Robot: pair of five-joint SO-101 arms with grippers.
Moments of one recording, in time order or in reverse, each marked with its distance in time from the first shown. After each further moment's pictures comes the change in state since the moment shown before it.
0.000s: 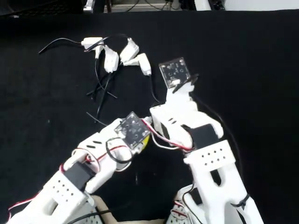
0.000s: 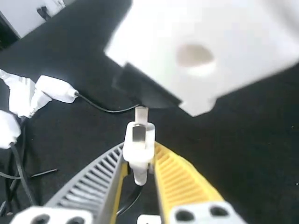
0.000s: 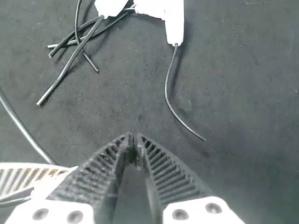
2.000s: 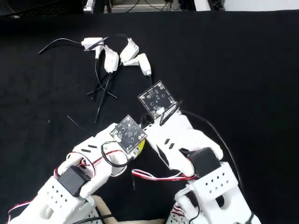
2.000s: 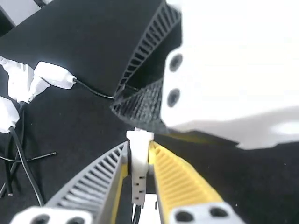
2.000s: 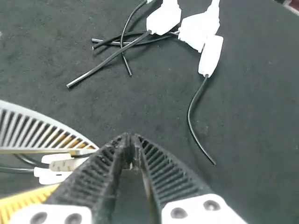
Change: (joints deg) left arm -0.1 -5.1 -1.4 10.0 0.4; right arm -7.6 -15.2 9.2 -1.0 12.8
